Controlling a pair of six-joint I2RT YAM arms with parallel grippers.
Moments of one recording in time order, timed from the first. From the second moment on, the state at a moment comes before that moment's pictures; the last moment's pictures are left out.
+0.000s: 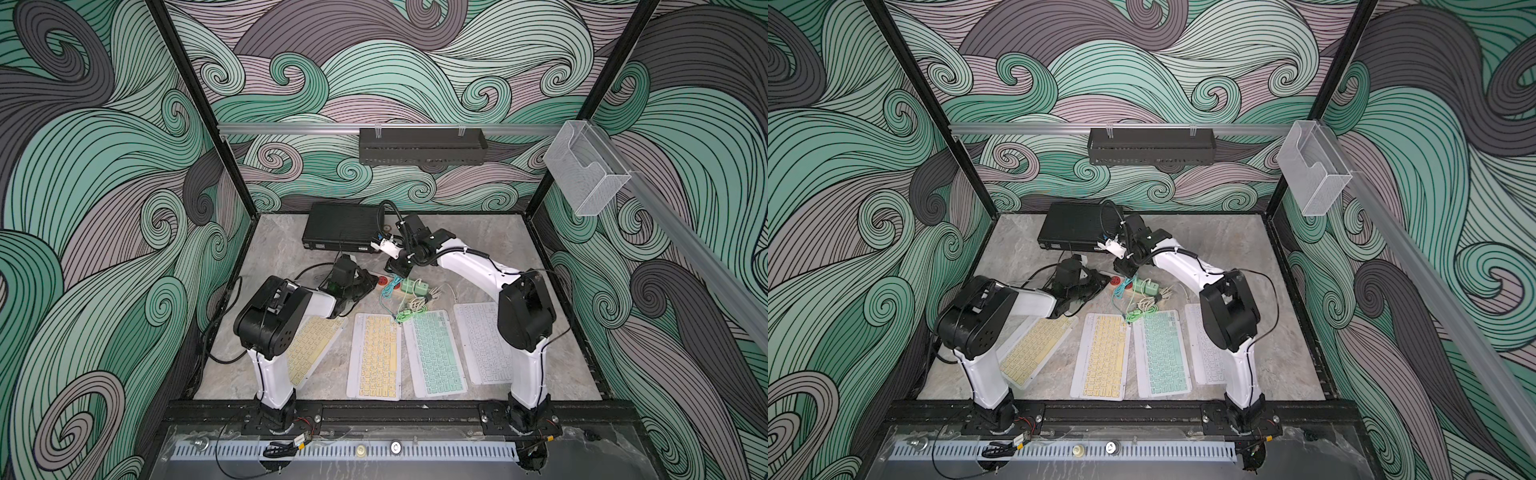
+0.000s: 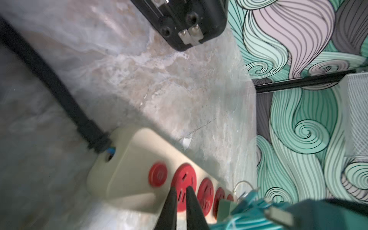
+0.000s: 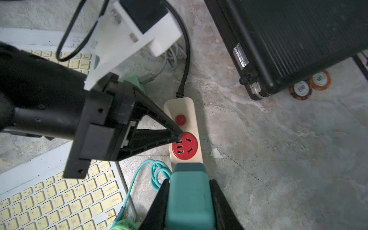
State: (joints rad) left arm -0.45 1.81 0.74 0.49 0.23 -0.98; right arm 0.63 1.96 1.66 -0.64 -0.22 -0.43
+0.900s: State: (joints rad) left arm -0.59 1.95 0.84 0.44 0.24 -1.02; right arm 0.62 1.63 1.32 -0.15 -0.02 -0.30
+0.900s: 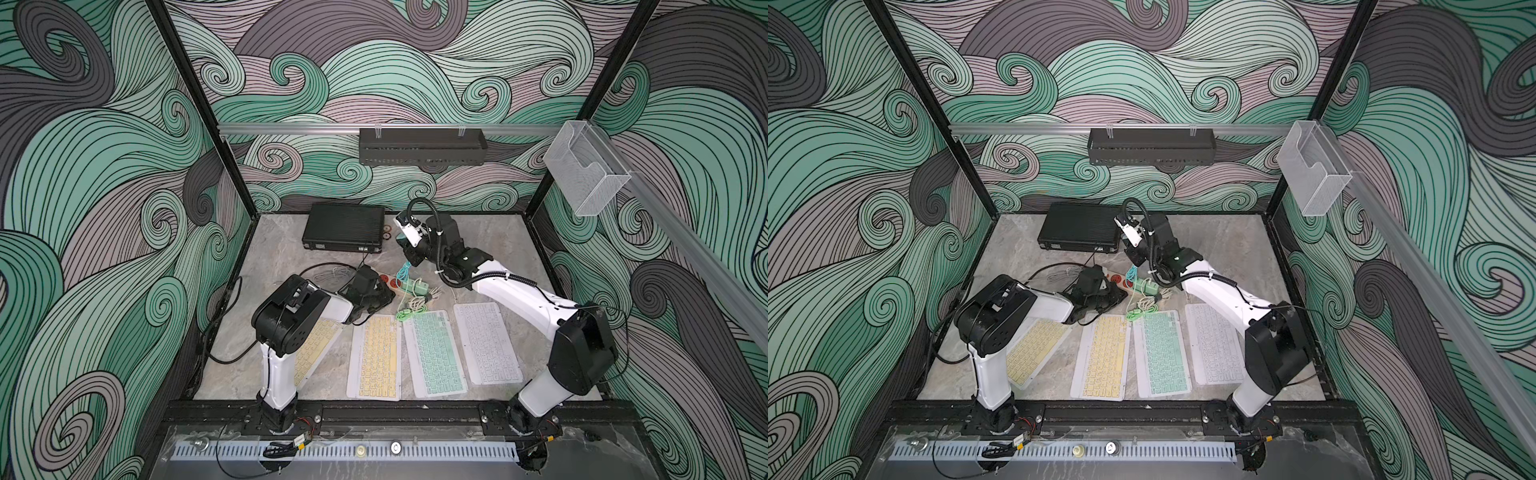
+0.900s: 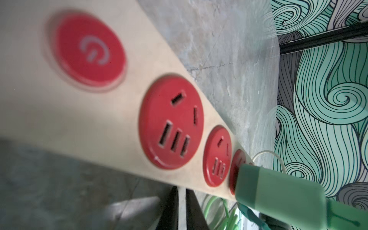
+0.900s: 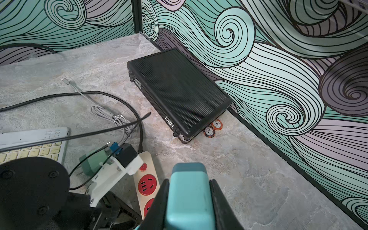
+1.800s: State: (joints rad) left arm -0.59 1.95 0.99 0.25 0.29 -0.77; right arm 0.62 1.64 1.30 -0.05 0.03 -0.16
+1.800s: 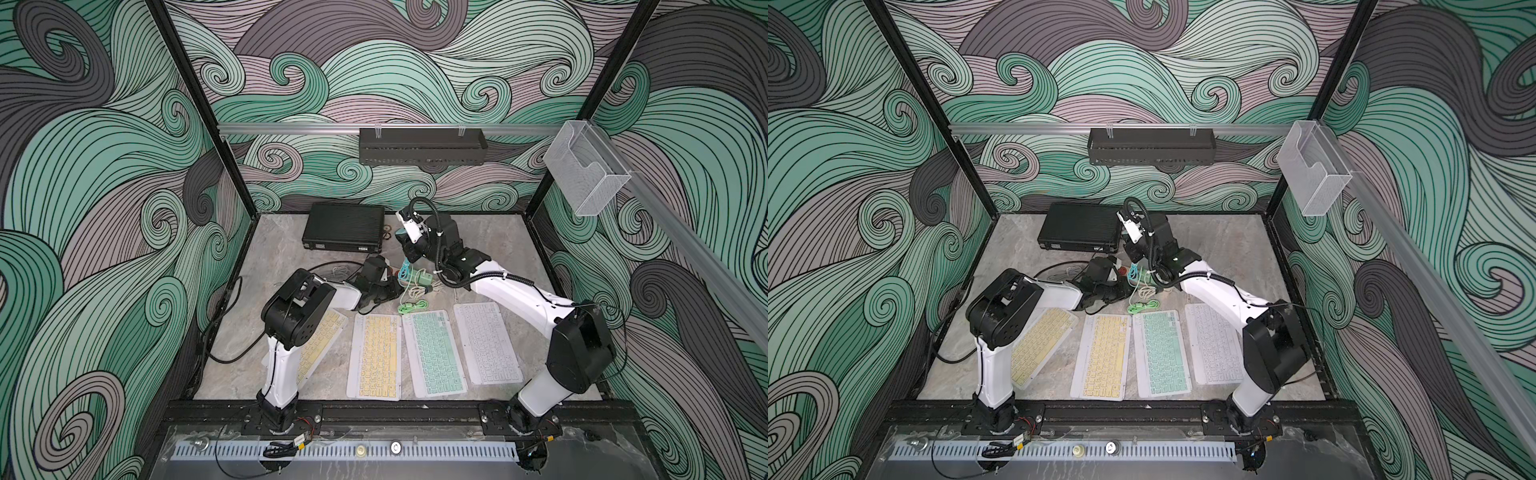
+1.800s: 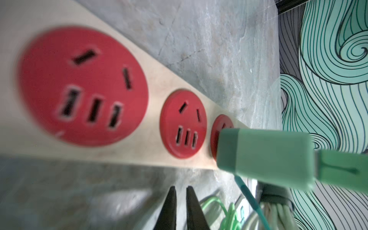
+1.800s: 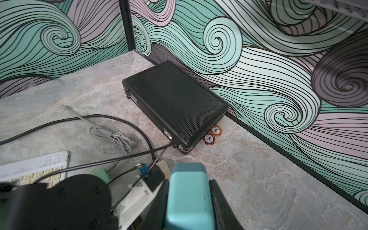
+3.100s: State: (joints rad) left arm -0.57 0.80 0.41 -0.05 -0.71 -0.64; right arm 0.93 1.76 1.31 0.00 0.26 0.28
